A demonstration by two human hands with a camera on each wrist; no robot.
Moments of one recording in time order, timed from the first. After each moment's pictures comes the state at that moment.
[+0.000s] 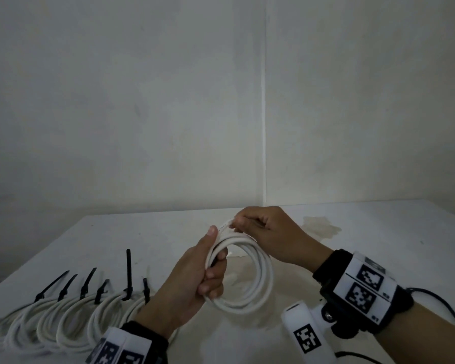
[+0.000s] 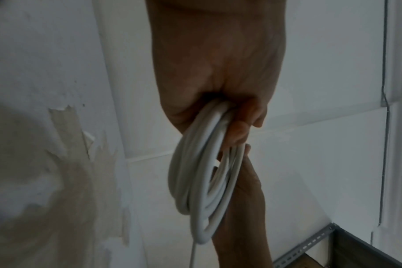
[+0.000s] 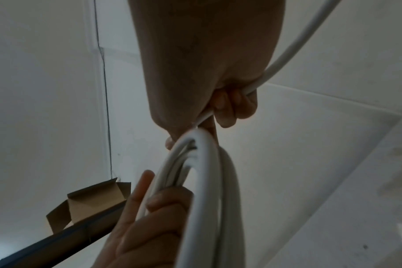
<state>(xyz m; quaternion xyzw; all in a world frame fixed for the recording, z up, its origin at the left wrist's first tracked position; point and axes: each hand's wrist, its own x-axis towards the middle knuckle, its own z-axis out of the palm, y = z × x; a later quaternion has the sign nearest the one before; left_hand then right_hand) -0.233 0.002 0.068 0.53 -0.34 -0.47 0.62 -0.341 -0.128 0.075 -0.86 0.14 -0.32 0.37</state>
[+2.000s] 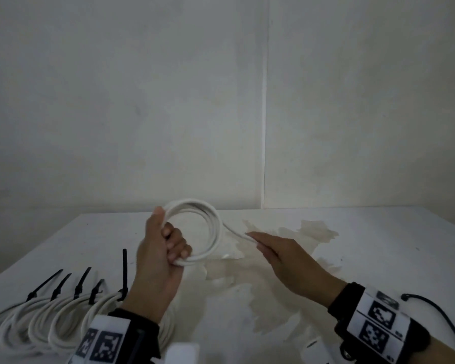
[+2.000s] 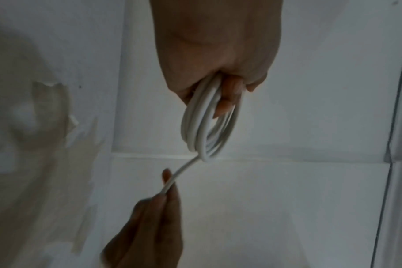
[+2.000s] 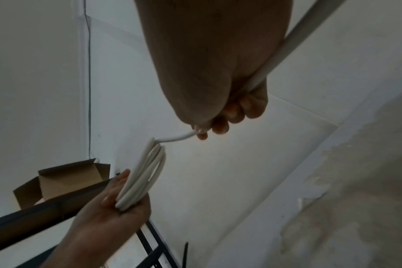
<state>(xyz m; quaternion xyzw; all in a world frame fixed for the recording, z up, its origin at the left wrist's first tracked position) -0.203 -0.010 0.075 0.39 -0.17 -0.34 0.84 -0.362 -0.136 0.029 -0.90 0.21 -0.27 0.26</state>
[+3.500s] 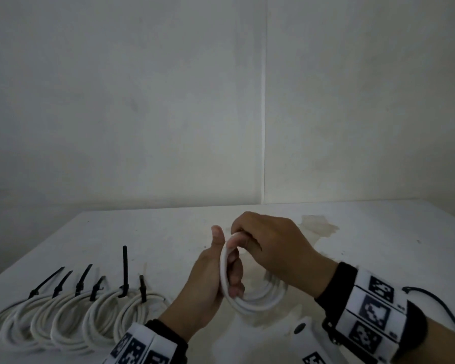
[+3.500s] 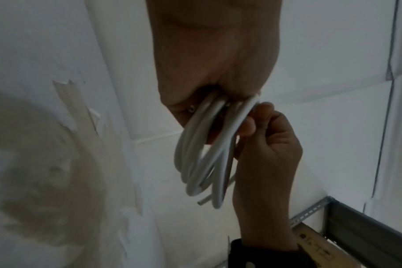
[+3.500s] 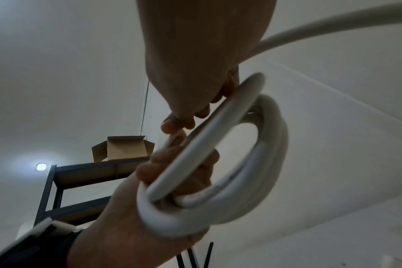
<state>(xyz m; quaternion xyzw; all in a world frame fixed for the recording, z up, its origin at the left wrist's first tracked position) -0.251 -0.015 0.046 0.51 -0.37 -0.43 0.64 -0.344 -0.113 0.064 -0.88 0.04 -0.47 0.01</state>
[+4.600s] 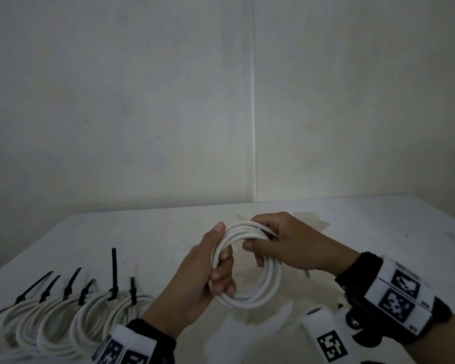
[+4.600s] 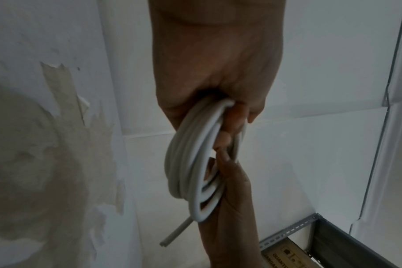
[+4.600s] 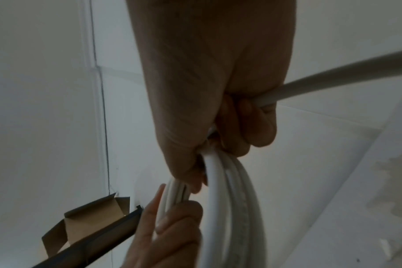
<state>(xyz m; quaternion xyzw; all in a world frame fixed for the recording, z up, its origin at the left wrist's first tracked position) -0.255 -0.011 0.064 0.49 -0.36 -0.49 0.63 -0.383 -0.129 0.079 -0.88 0.13 -0.22 0.41</state>
